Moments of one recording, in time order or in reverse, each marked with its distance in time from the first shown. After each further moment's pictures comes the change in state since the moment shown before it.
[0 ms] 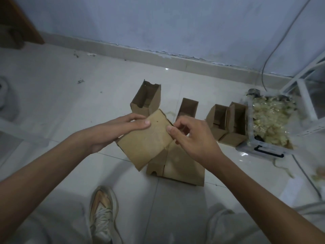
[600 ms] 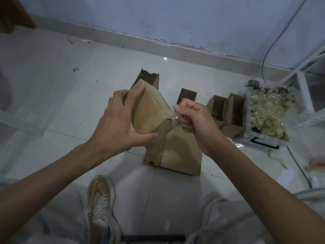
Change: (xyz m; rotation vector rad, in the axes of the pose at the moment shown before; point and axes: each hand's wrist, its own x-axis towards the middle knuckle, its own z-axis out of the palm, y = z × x) left_hand -0.003 -0.011 0.041 0.580 0.597 0.404; right_hand 0.007 -0.008 -0.014 0.711 -0.098 0.252
